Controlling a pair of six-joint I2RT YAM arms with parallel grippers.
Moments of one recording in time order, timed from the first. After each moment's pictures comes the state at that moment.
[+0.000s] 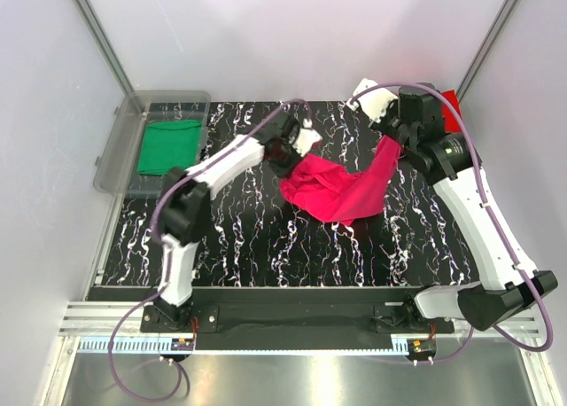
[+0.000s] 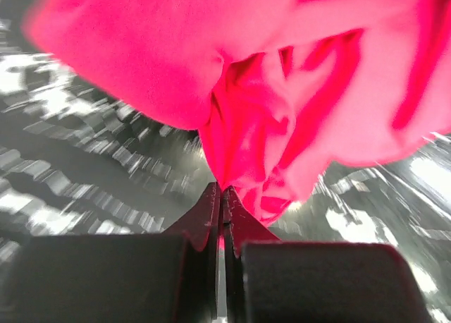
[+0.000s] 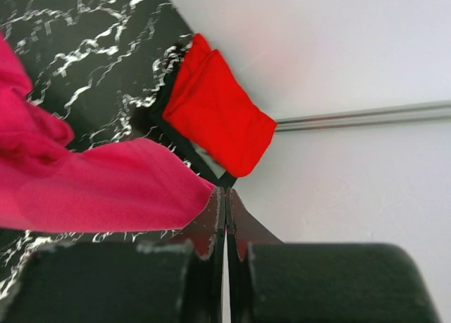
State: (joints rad) left arm -0.59 2.13 1.80 -0.76 0.21 0.32; right arm 0.40 1.33 1.64 -0.76 0.29 -0.84
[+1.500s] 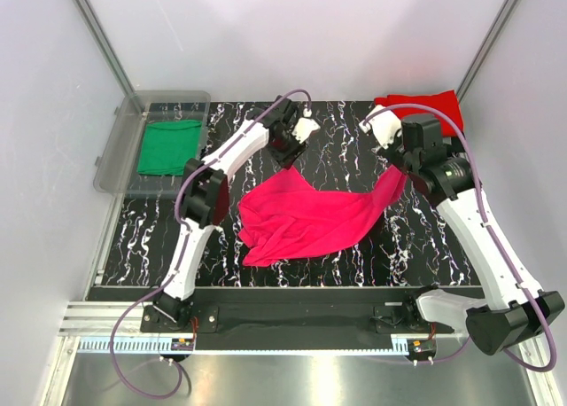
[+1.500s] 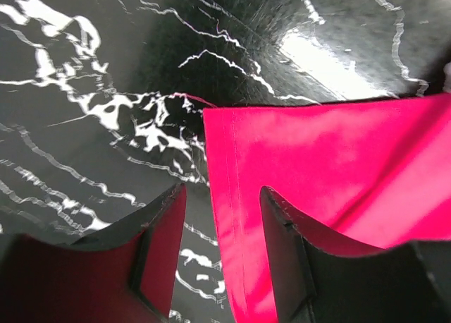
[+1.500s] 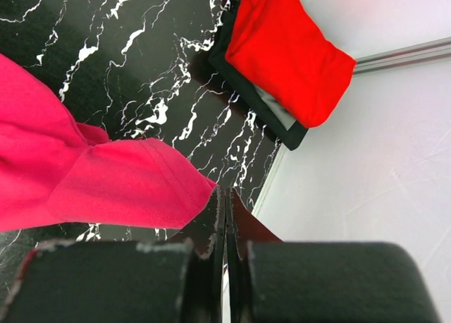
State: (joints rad) left arm -0.51 2.37 2.21 -0.95 0.19 0.43; right arm 0.34 1.18 1.35 -0.75 0.27 -0.64
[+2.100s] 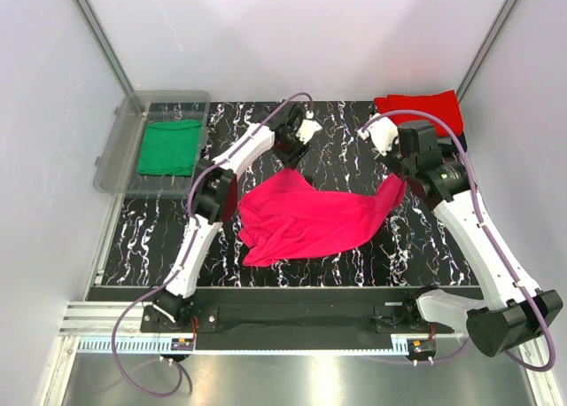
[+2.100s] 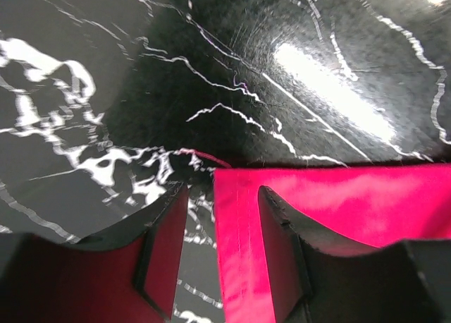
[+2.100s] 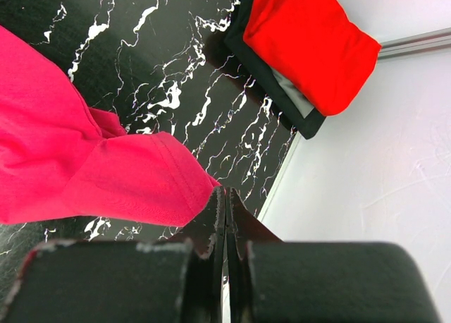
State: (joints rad) left arm -0.51 2.54 2.36 -0.92 0.21 0.38; right arm 0.34 1.17 1.29 -0.76 0.27 -0.62
